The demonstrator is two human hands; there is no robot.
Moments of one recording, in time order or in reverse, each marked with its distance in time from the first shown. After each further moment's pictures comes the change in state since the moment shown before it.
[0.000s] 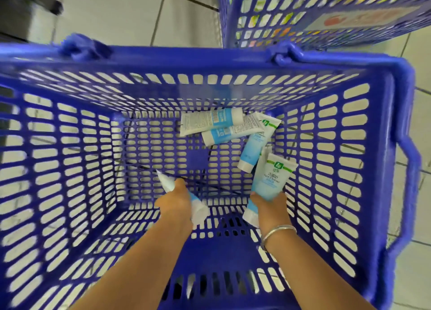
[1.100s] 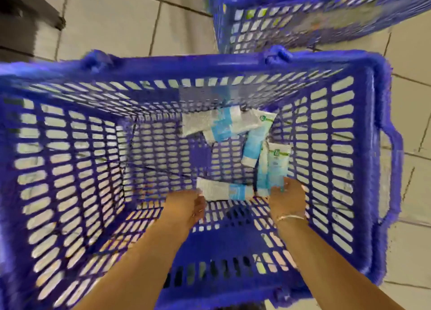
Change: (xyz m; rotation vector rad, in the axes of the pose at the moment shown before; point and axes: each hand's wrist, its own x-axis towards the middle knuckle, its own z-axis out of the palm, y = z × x) left_hand -0.080 0.026 -0.092 0.183 -0.331 0.171; right_hand -0.085 -0.038 -0.005 -0.368 0.215 -0.187
